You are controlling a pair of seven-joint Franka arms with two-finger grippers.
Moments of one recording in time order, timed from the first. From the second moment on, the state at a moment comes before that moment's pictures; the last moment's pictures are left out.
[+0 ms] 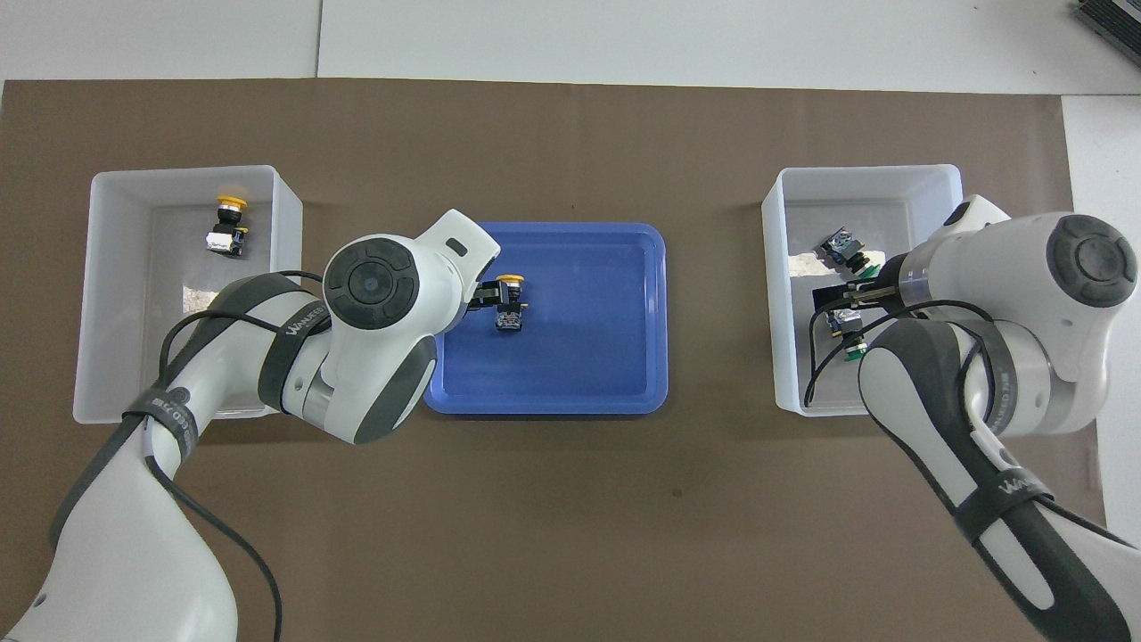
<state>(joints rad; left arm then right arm) -0.49 0.30 -0.03 -1.93 0.10 2.38 -0.63 0.15 0.10 -0.10 -2.06 0.04 2.30 -0.05</state>
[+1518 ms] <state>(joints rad) -0.54 0.40 -0.02 -1.90 0.11 2.50 -0.73 -0.02 -0.03 -0.09 -1.63 -0.02 1.62 0.07</state>
